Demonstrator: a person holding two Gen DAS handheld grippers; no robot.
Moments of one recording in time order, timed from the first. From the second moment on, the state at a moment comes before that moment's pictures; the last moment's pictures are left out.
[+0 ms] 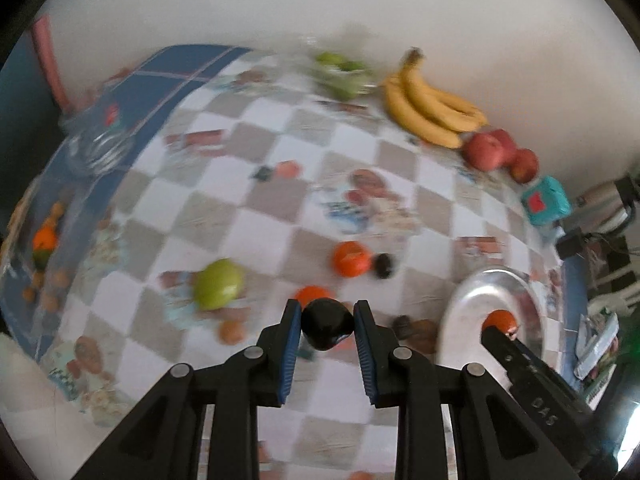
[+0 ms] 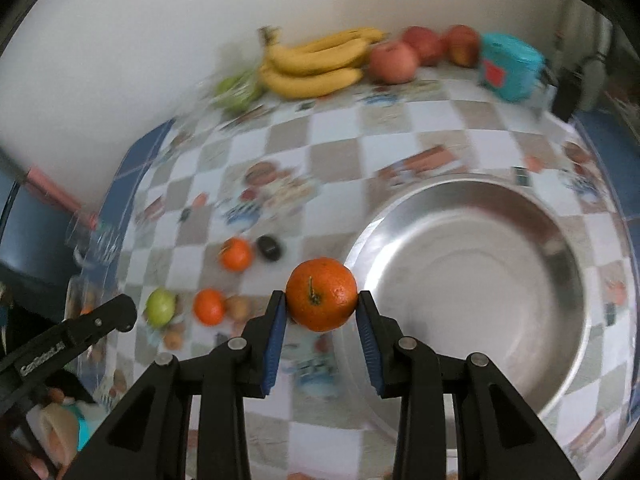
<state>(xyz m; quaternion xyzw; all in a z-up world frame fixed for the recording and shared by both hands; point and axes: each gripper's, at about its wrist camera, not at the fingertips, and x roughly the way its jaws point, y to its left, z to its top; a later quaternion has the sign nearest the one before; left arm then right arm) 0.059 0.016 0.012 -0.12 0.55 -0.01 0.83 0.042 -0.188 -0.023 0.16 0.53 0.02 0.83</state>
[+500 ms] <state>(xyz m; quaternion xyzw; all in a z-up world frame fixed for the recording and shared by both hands) 0.092 -0.125 -0.014 -0.04 0.55 -0.12 0.83 0.033 -0.308 -0.037 0.25 0.51 -0.11 0.82</state>
